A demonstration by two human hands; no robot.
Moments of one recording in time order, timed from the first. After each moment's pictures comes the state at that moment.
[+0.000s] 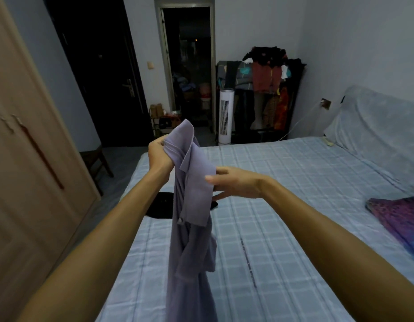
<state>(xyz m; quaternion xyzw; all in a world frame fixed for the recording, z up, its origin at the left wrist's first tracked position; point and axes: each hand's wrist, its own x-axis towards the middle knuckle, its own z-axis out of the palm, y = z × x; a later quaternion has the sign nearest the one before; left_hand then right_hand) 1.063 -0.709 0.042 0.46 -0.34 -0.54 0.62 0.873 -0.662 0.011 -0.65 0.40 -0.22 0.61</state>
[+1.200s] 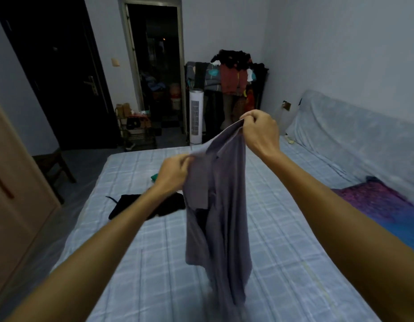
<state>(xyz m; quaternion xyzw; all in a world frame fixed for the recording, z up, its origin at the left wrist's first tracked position) 0.996 -0.683 -0.001 0.46 -0.77 -0.20 0.40 0.791 -0.641 0.087 -0.52 0.68 -0.52 0.01</state>
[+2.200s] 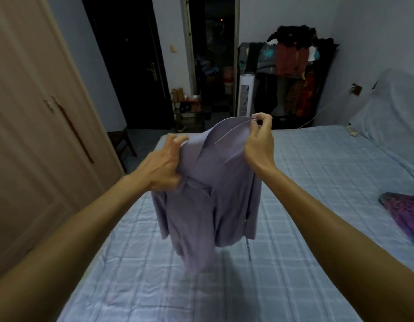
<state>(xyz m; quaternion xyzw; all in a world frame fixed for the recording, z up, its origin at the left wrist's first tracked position) 1.070 -0.586 0.036 0.51 -0.85 0.05 0.15 0.828 -0.609 0.037 -0.54 0.52 -0.62 0.20</state>
